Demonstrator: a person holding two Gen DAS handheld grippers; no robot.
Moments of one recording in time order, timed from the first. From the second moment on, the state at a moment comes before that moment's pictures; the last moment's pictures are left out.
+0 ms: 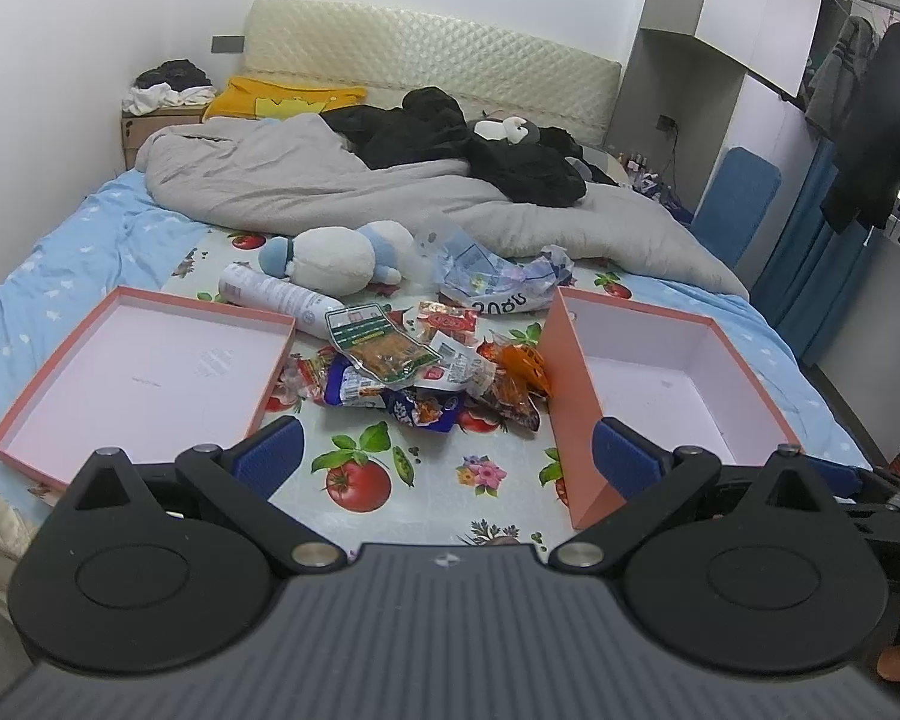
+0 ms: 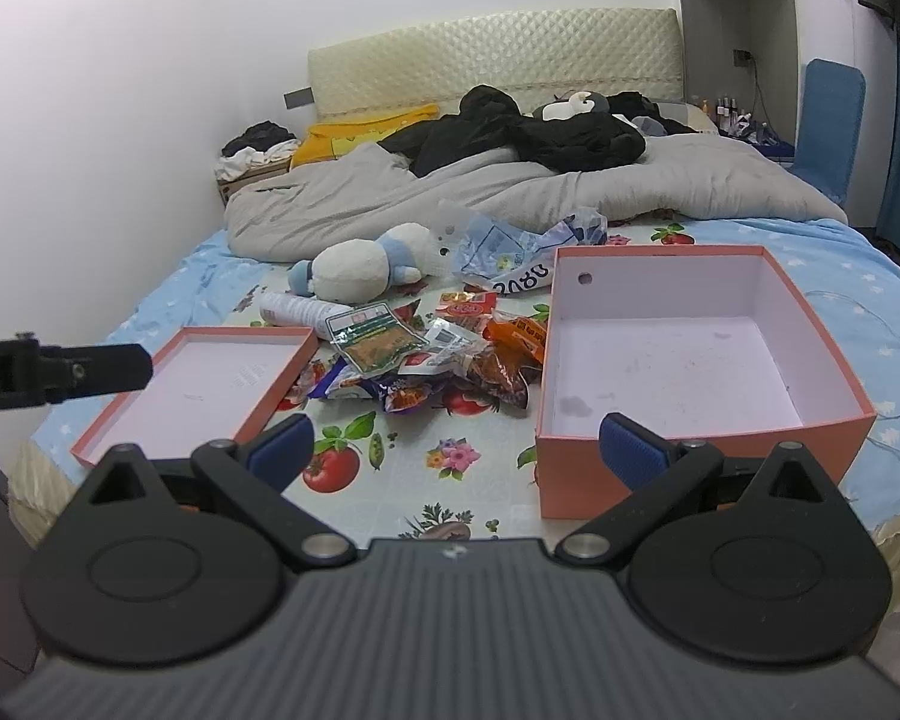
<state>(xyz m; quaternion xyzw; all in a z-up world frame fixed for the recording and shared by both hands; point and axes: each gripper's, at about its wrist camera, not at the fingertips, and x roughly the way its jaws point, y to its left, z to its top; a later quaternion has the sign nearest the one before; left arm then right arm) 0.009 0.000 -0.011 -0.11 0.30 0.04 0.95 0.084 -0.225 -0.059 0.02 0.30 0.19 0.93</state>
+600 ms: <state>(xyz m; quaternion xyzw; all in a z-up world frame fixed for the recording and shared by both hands) 0.000 0.001 -0.004 -0.11 0.29 0.04 0.95 0.080 -0.227 -0.057 0.02 0.30 0.18 0.93</state>
